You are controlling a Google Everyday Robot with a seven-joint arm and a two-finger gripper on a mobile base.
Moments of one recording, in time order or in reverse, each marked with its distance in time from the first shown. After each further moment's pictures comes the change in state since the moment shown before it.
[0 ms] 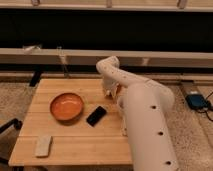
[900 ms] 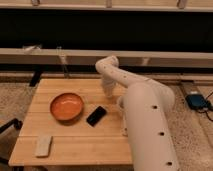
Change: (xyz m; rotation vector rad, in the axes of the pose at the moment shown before) arm -0.008 -0.007 -0.006 0.006 -0.003 -0.026
